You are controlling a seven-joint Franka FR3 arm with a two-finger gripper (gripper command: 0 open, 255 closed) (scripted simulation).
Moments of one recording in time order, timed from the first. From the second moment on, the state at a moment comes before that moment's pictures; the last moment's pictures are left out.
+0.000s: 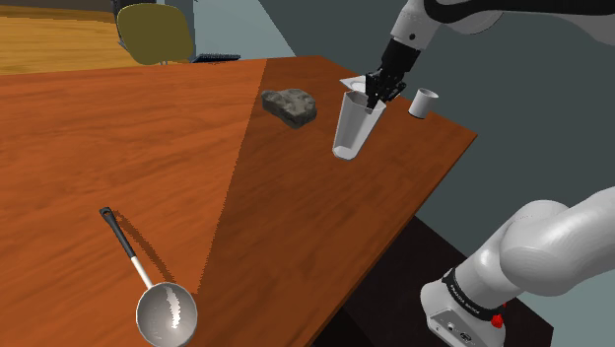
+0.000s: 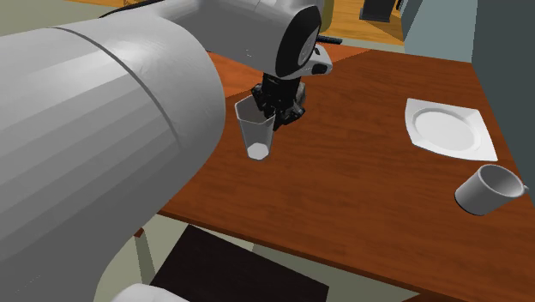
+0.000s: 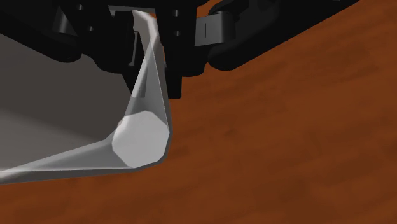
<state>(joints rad) 0.03 -0.36 -0.04 -2.14 0.11 1.81 0.18</state>
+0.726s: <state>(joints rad) 0.03 -0.35 -0.04 -2.02 0.11 1.69 0.20</state>
